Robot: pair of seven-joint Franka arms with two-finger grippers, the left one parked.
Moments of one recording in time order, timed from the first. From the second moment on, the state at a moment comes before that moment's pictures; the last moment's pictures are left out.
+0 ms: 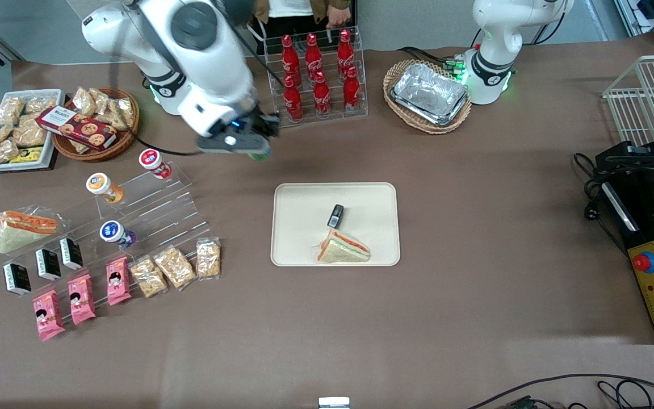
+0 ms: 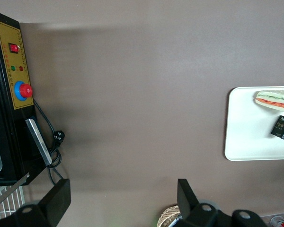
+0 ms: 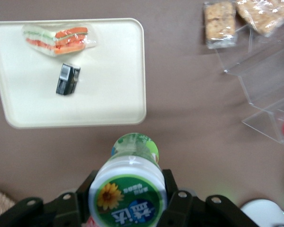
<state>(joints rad) 0.59 0.07 0.11 -1.75 0.06 1.73 0.77</state>
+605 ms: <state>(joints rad) 0.66 0.27 0.10 -2.02 -0.05 2.30 0.88</state>
